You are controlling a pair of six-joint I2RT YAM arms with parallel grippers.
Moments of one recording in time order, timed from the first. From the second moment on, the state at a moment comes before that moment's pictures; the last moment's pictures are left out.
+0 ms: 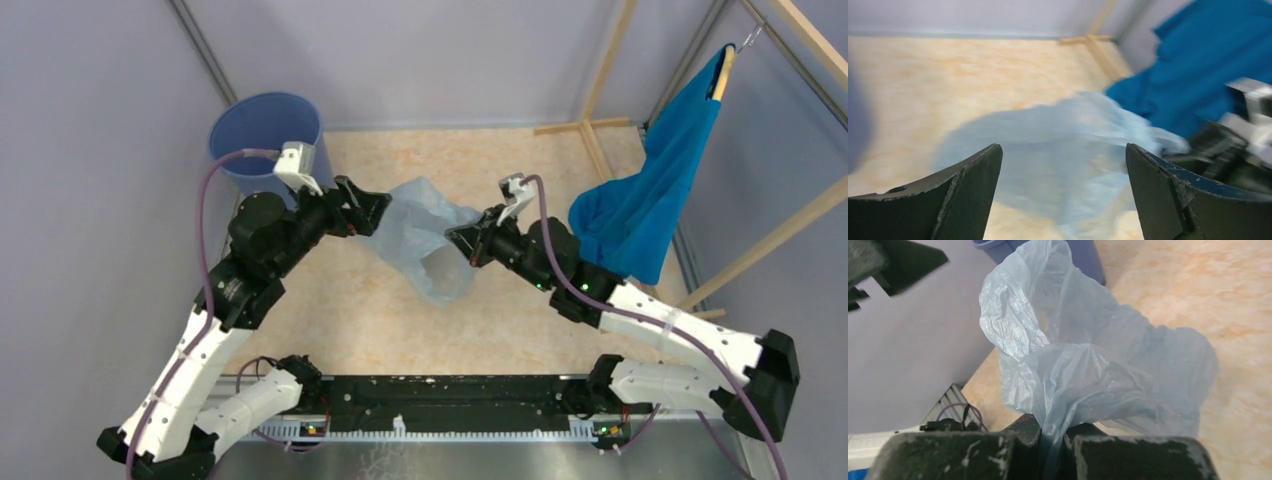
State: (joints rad) left arm -0.54 0.84 1.13 -0.37 0.08 -0.49; right arm 0.95 1.07 0.86 0.13 0.10 0.53
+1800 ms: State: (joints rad) left arm -0.20 1.57 1.61 -0.67 -0.29 -0.02; right arm 0.95 0.51 0.75 -0.22 0.20 0.21
